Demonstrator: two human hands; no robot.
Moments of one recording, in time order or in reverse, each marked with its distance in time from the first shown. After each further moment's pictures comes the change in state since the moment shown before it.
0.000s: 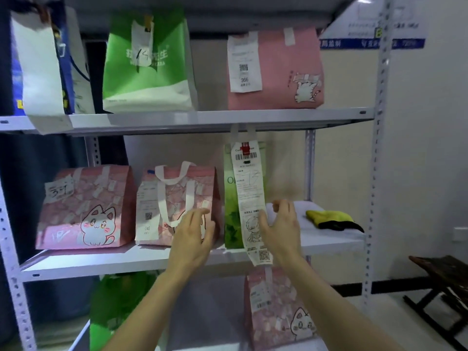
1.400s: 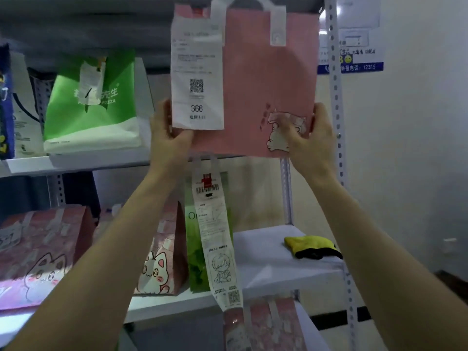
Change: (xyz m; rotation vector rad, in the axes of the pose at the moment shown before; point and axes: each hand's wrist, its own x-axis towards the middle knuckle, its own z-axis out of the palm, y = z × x) left_hand 0.209 0.190 -0.071 -0.758 0.265 0.084; right_hand 0.186 -0.072 -0.187 0.445 0.330 -0.267
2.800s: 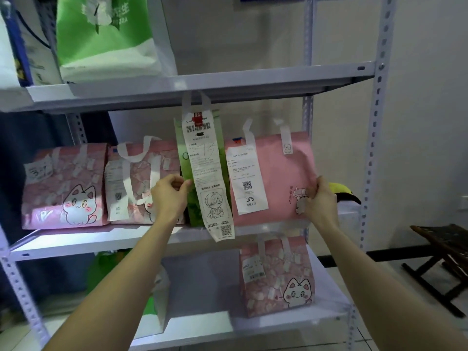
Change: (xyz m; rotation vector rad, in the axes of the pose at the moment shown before) left_hand -0.160 -0.186 -0.110 0.678 0.064 -0.407; right_hand -0.209 0.164 -0.016 -0.366 -0.352 0.610
